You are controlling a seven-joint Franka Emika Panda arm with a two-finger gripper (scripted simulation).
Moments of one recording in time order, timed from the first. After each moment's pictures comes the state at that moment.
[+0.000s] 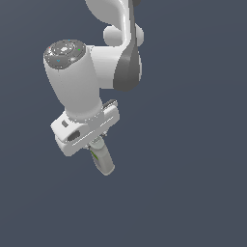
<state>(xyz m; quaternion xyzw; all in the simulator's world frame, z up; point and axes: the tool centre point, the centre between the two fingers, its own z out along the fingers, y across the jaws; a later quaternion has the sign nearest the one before) 0.079 -0.095 0.232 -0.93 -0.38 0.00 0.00</state>
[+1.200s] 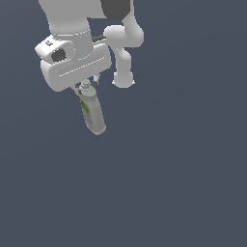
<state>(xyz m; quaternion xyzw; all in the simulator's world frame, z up) -0.050 -0.121 0.355 -0.93 -0.38 0.00 0.00</state>
